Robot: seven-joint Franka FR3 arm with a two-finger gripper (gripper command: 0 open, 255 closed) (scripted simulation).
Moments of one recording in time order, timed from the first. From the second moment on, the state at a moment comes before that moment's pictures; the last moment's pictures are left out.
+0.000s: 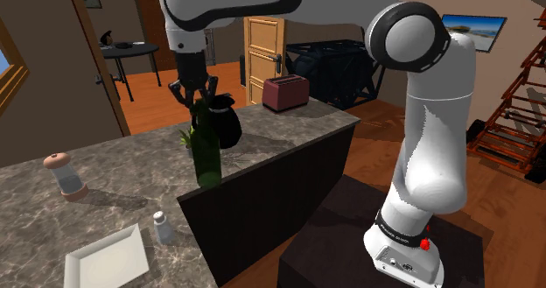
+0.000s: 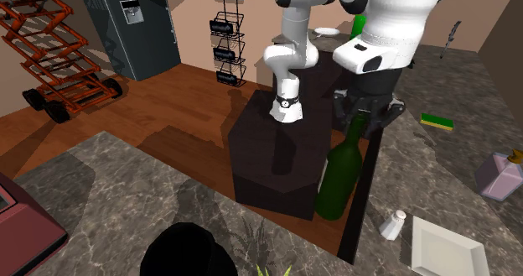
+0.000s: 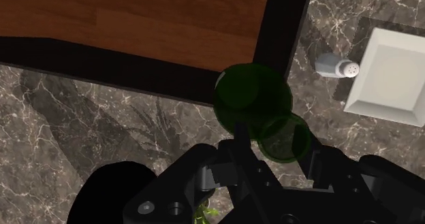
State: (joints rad) arm 0.28 0.25 0.12 -1.43 -0.01 1.64 0.52
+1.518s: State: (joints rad) arm 0.64 0.46 0.28 -1.14 -0.08 1.56 1.02
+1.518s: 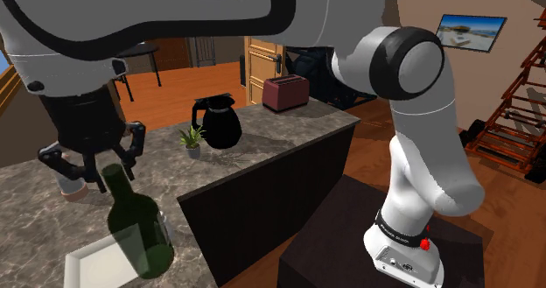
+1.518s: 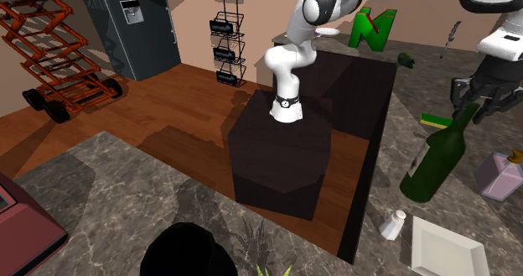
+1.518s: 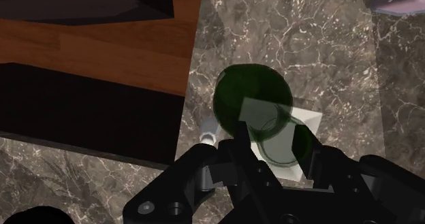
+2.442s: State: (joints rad) arm 0.80 0.66 0.30 -0.90 -0.14 1.52 1.15
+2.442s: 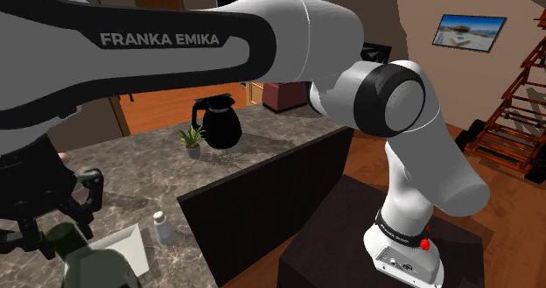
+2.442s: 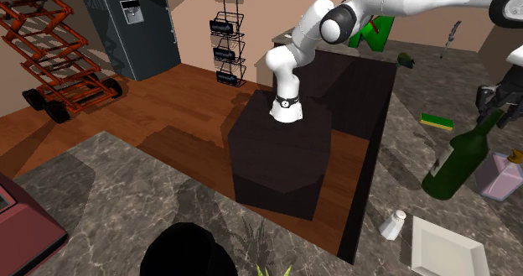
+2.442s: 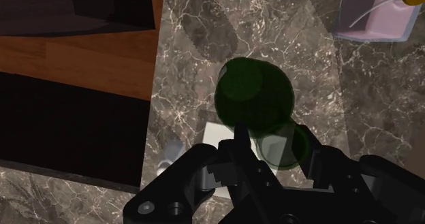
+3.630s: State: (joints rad) arm 0.78 0.61 0.30 -1.10 -0.13 1.67 1.16
